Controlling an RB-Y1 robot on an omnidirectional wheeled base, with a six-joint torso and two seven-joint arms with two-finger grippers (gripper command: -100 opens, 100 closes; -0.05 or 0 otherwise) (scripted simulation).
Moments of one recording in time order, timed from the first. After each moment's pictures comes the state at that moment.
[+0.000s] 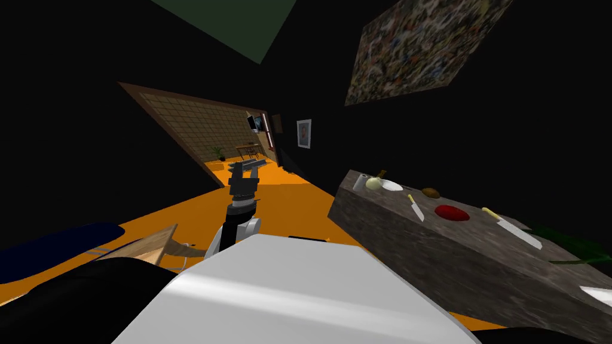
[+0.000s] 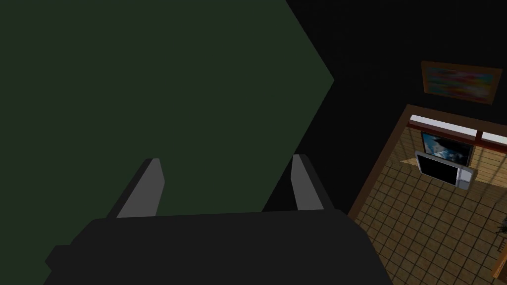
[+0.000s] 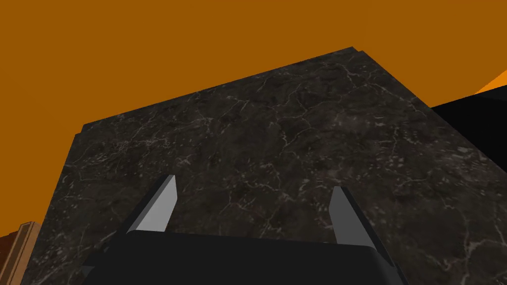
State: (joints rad) left arm 0.48 0.03 0.07 -2.39 -0.07 -0.54 0.11; right arm 0.71 -1.27 0.65 -1.16 -0.40 -0.39 -0.10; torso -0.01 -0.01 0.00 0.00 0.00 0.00
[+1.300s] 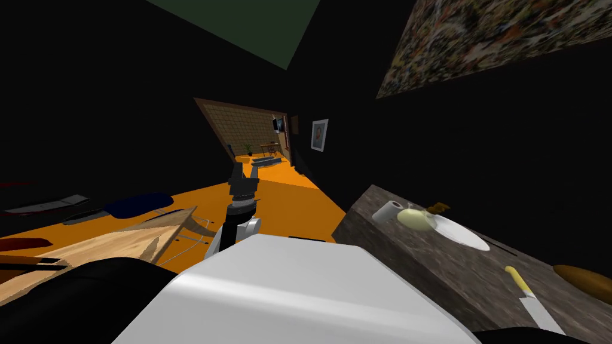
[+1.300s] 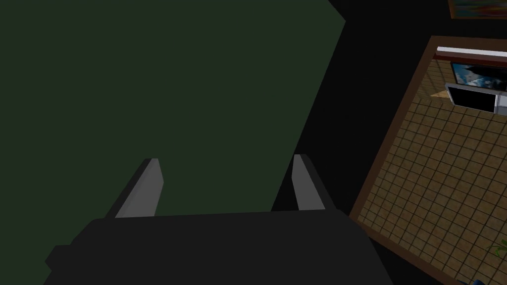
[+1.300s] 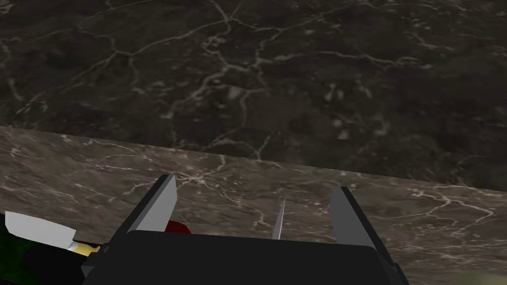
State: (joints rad) left arm 0.48 0.03 0.07 -2.39 -0.07 -0.54 0.11; right arm 0.78 -1.49 0.73 -0.89 -0.49 -0.41 -0.18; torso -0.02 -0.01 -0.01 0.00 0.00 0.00
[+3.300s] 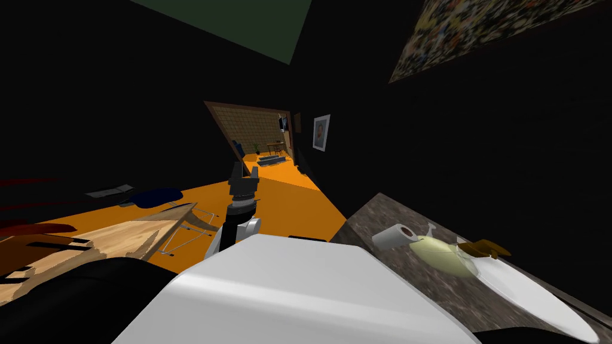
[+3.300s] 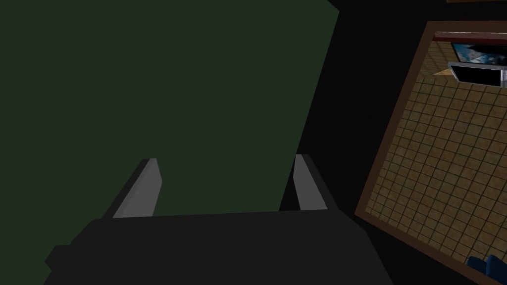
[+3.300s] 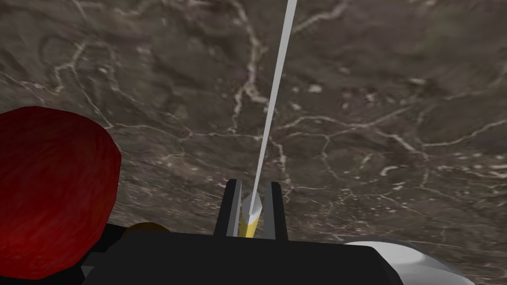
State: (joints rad) left arm 0.48 0.03 0.07 -2.39 -0.07 -0.54 0.11; right arm 0.79 -1.47 0.76 -0.79 -0.51 -0.45 -0.22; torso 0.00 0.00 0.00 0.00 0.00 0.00
